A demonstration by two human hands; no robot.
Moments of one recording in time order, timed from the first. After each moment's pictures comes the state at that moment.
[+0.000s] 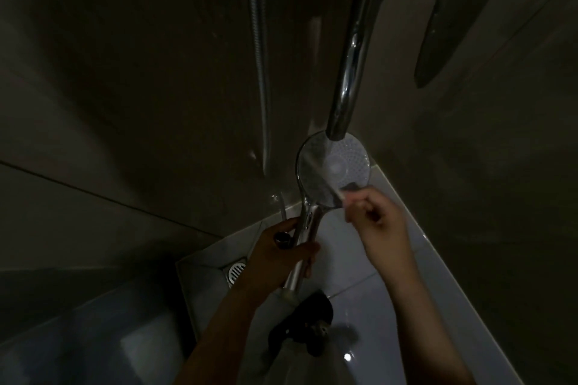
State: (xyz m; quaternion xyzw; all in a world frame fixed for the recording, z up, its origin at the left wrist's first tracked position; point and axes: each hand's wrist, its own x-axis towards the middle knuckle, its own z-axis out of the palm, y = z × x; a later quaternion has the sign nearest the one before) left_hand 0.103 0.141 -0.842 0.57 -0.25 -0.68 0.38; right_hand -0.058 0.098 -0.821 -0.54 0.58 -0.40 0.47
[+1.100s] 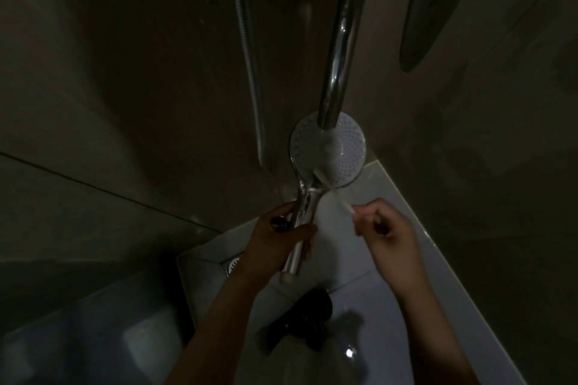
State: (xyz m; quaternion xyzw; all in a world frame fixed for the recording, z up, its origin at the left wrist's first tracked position) left_hand 0.092 0.135 -0.828 0.57 -0.28 -0.65 0.42; right_hand -0.086 0.121 -0.830 -0.53 0.59 -0.38 0.47
